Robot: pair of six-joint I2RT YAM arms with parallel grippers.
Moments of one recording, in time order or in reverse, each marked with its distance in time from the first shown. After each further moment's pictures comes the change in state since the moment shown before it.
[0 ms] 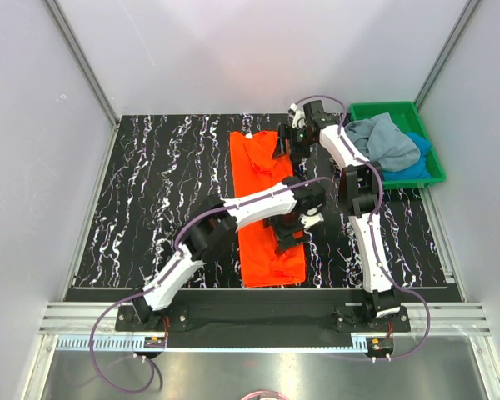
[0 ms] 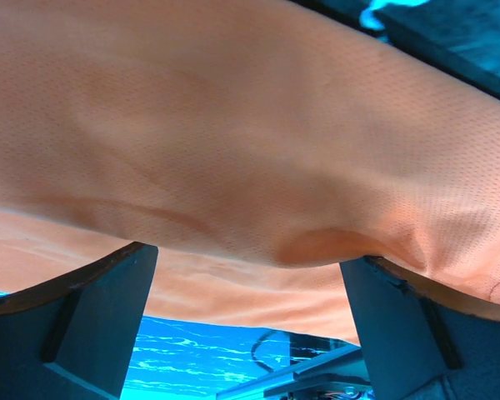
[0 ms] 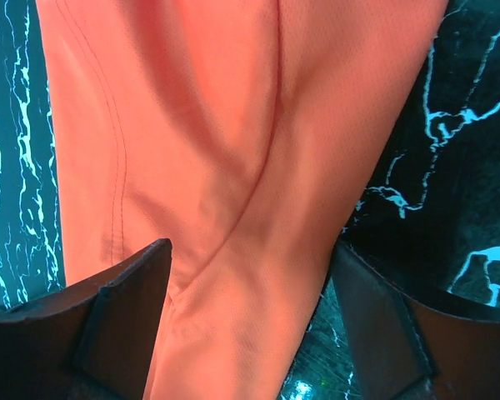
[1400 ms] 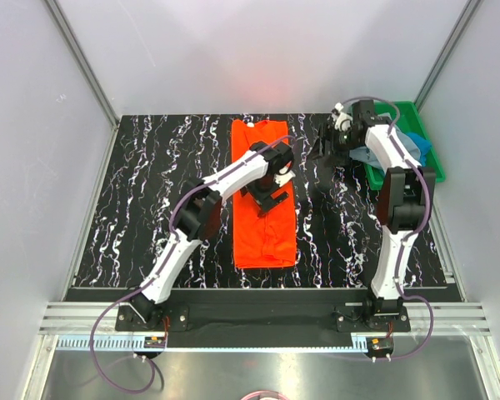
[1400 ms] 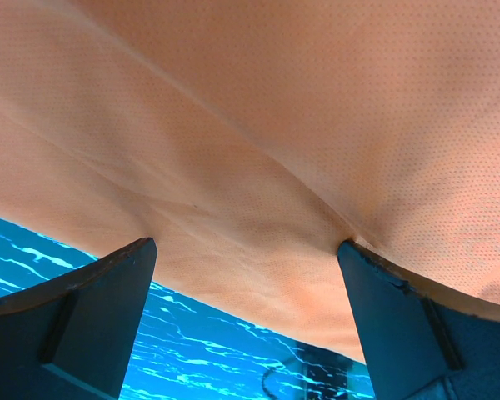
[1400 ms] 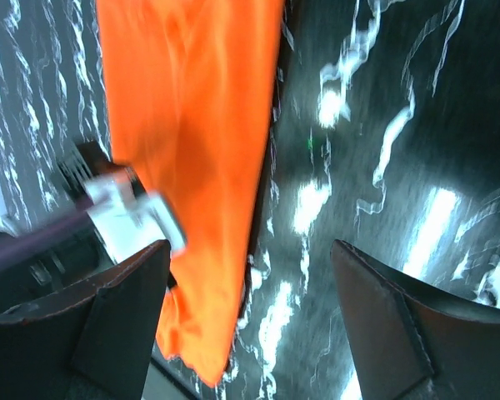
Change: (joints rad) left arm 0.283 0.094 0.182 -0.004 -0.058 0.018; right arm -0.197 -0.487 -0.535 -0.032 -0.112 -0.023
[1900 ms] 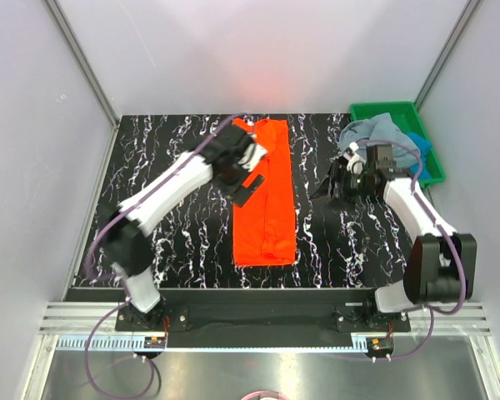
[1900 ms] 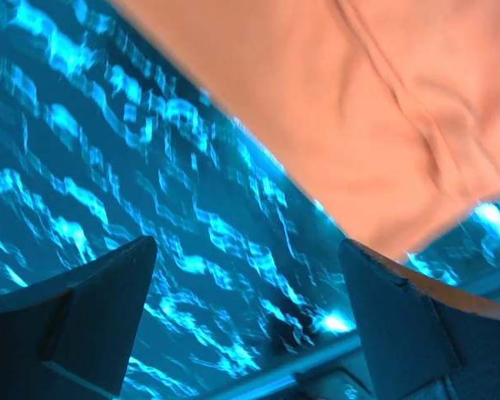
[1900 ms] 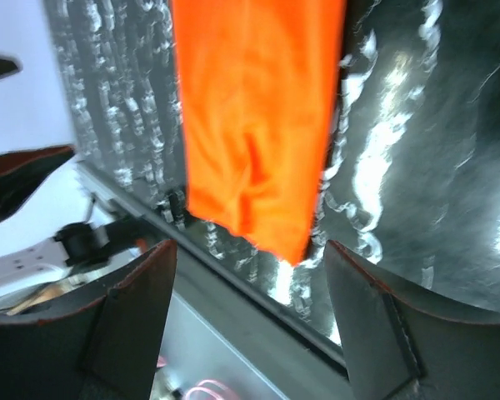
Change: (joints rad) left arm 0.043 -0.642 -0.482 0.138 0.024 -0.079; right arm 0.000 -0.666 -0.776 0.127 -0.091 0.173
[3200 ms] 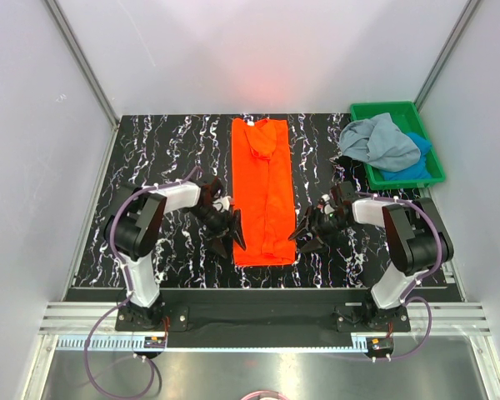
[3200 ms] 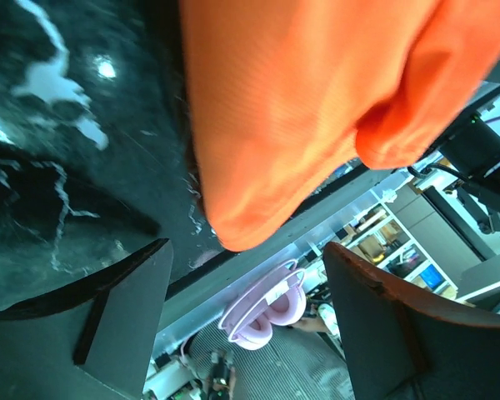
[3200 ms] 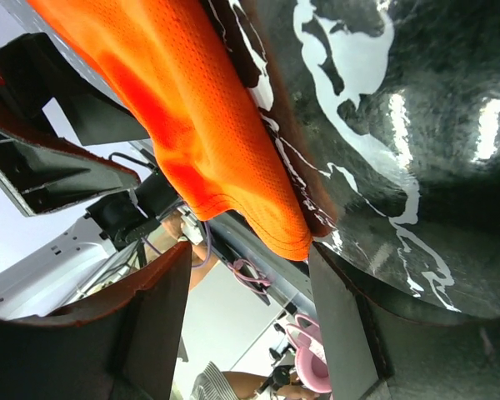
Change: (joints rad) left arm 0.247 0.027 -0.685 0.338 0.797 -0.546; right arm 0.182 0.214 -0.357 0.311 -0.126 0.405
